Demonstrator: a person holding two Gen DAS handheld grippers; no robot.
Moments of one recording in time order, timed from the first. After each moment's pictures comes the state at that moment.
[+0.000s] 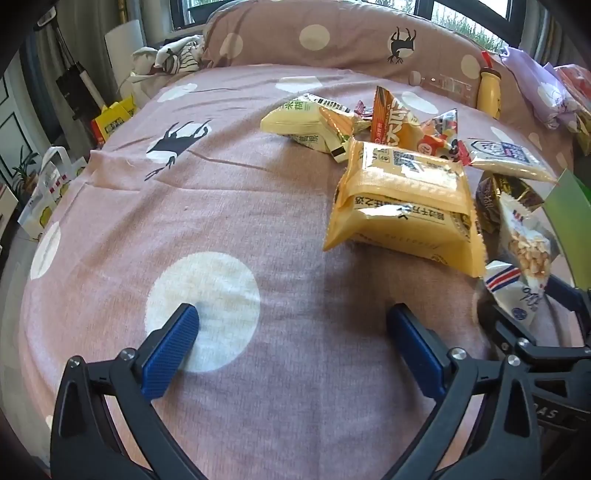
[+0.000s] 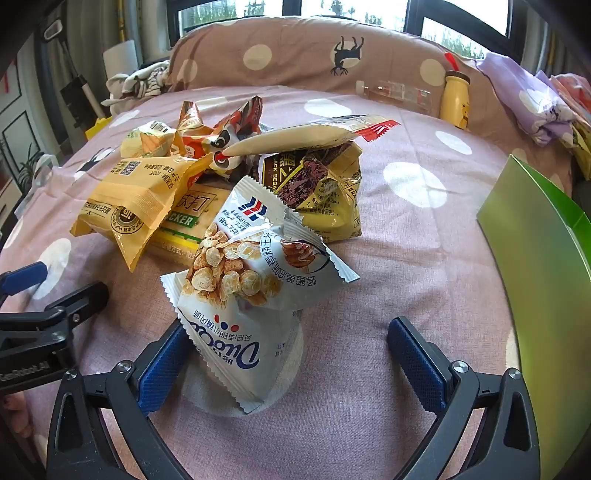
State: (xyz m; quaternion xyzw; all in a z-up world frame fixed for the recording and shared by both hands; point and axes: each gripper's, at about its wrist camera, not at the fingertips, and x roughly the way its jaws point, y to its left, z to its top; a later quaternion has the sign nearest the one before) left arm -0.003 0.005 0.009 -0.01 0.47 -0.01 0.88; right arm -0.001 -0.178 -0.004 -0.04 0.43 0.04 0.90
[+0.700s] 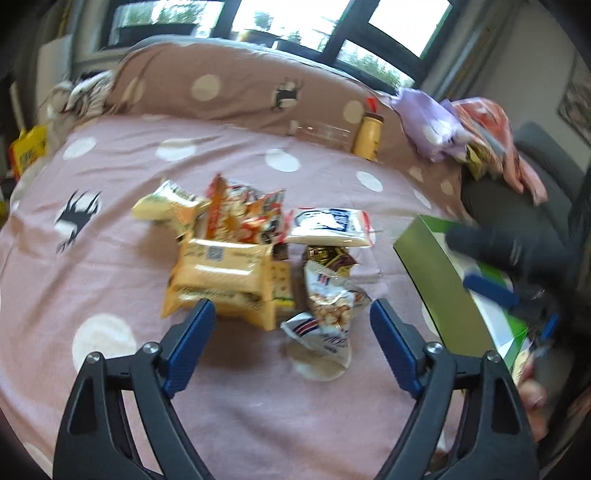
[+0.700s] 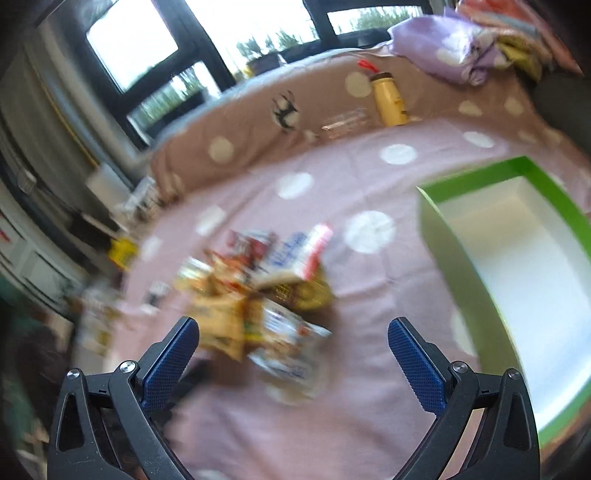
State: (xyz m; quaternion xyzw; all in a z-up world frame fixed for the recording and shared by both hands) left arm -0.014 -0.046 0.096 -0.09 0.41 -0.21 0.88; right arm -0.019 -0.240 0.122 0.22 0.38 0.04 0.90
